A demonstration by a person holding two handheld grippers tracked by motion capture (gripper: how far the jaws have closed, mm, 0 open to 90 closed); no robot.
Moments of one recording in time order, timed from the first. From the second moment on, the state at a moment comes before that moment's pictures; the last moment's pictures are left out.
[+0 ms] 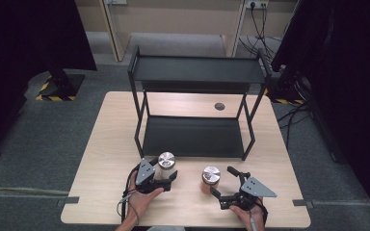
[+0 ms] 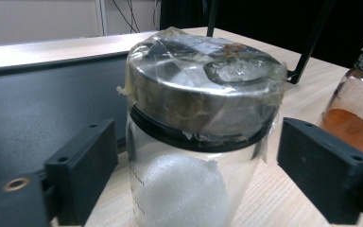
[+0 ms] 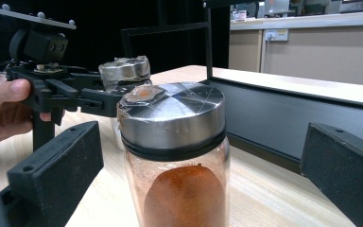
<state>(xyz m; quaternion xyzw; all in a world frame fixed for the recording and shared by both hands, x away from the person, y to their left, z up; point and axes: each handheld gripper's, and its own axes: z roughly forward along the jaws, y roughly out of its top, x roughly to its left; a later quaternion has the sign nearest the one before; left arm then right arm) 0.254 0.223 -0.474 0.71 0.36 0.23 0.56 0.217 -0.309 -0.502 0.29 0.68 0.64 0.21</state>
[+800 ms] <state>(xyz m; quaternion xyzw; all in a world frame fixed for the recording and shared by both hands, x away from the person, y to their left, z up) 0.257 0.222 -0.462 0.72 0.34 0.24 0.55 0.217 -0.310 -0.502 0.29 0.68 0.64 0.21</state>
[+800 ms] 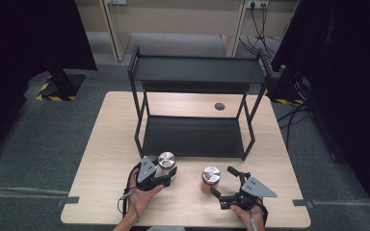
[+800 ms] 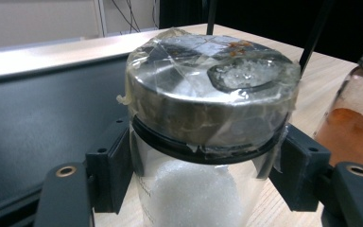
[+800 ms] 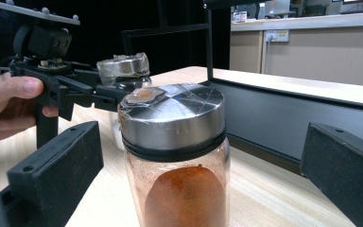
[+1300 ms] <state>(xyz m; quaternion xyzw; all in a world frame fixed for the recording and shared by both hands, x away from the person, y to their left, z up) 0.261 0.228 -0.432 0.73 0.32 0.23 0.56 0.217 -0.310 -0.502 0.29 0.68 0.64 0.21</state>
